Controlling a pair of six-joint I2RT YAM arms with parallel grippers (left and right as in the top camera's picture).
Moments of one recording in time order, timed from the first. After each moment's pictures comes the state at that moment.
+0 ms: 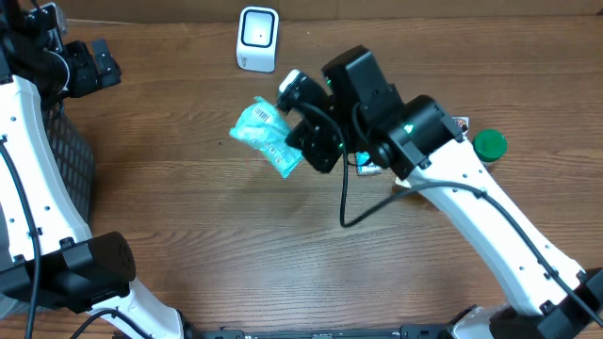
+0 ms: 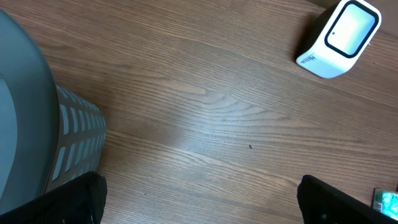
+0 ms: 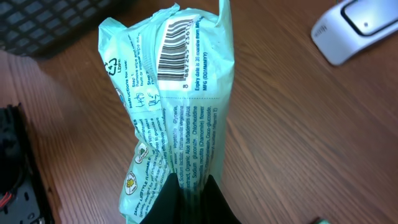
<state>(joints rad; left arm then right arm) 0.34 1.90 2.27 -1.44 0.17 -0.05 0.64 1.62 1.70 -0.97 -0.33 -0.25</state>
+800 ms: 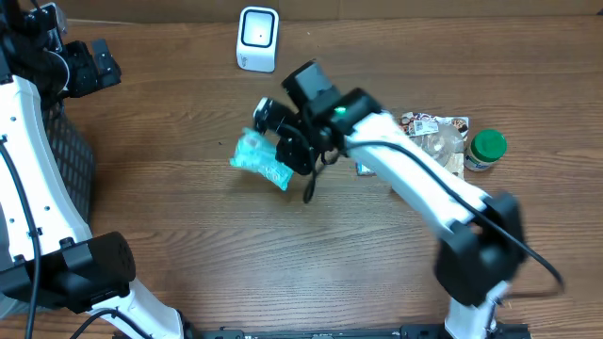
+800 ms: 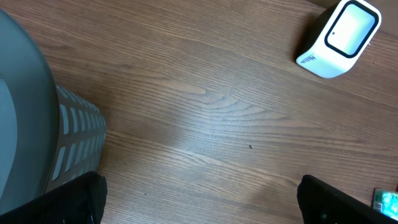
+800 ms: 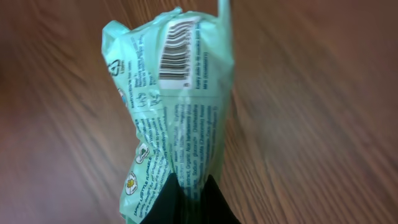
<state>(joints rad) 0.34 1.90 2.27 -1.44 0.17 -0.05 0.64 1.98 1.70 -0.92 -0.32 -0.45</state>
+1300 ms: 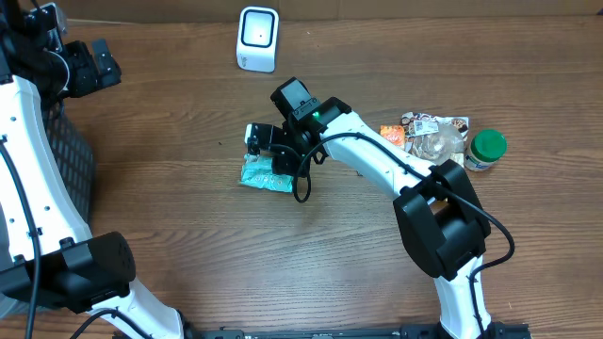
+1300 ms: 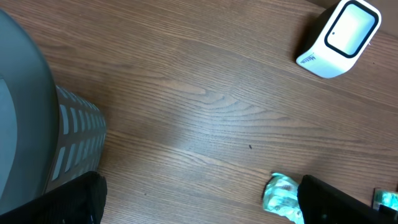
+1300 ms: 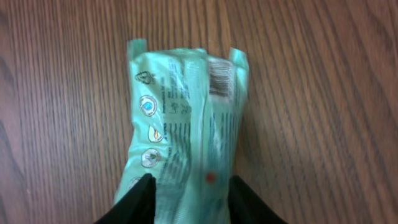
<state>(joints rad) 0.34 1.90 2.27 -1.44 0.17 -0.05 0.64 2.16 1.70 -0.78 -0.32 -0.77</state>
